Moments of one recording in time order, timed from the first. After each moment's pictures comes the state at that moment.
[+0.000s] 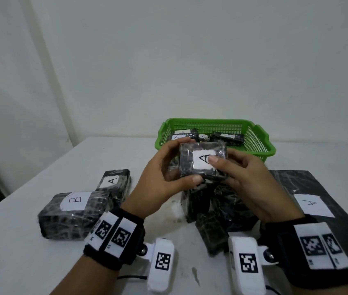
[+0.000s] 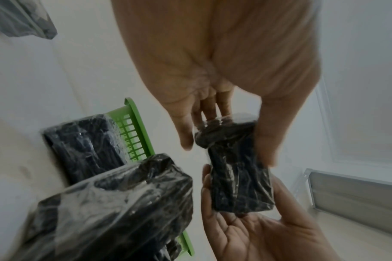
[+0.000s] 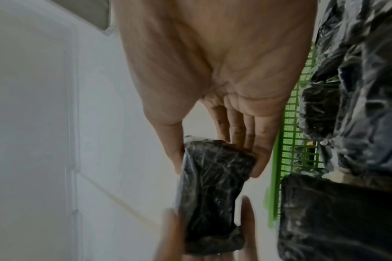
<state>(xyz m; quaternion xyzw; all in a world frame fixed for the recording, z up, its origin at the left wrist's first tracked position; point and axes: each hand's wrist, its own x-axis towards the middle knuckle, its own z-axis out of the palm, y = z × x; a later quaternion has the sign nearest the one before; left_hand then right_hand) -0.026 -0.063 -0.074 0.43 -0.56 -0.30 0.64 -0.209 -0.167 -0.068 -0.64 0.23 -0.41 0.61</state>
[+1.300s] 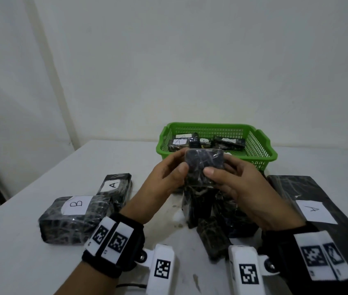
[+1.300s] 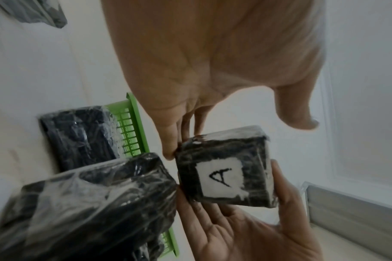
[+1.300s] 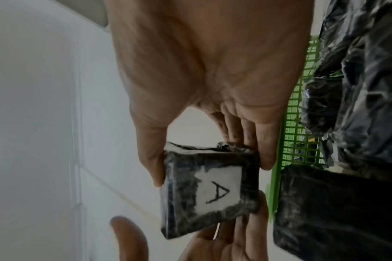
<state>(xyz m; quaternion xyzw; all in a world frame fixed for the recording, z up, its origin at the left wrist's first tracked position) -0.026 -0.064 -0.072 0.43 -0.53 -0.38 0.62 -0.203 -0.162 -0.067 -0.64 0.18 -0.38 0.64</state>
